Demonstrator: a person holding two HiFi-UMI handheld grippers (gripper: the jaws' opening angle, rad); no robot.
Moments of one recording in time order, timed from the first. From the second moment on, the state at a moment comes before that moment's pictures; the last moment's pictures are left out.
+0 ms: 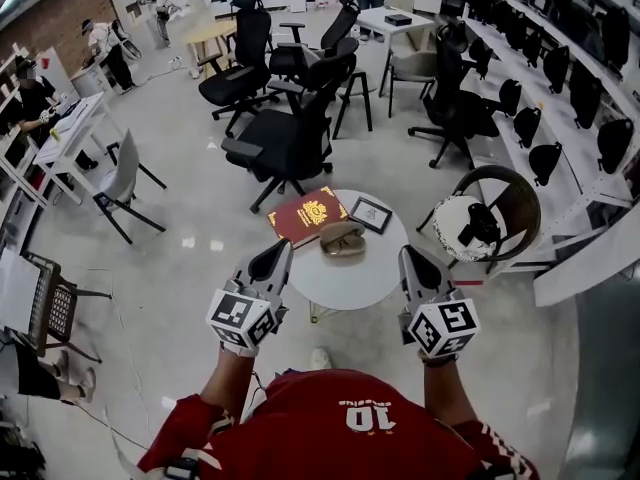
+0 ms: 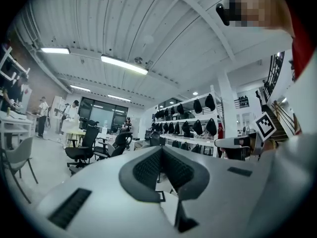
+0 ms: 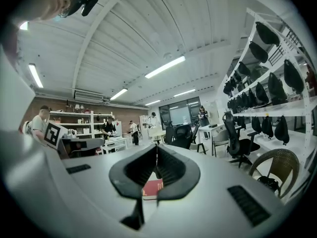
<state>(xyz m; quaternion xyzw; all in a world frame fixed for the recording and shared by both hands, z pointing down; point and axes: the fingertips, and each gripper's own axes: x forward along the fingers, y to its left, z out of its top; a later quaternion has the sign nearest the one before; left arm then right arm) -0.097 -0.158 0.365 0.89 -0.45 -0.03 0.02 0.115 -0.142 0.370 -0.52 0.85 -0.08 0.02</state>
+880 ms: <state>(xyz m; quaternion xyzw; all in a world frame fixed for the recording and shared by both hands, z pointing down) -0.121 -0.250 0.396 0.91 -0.41 -0.05 0.06 0.083 -0.215 0.388 -0.56 0.83 -0.08 -0.02</state>
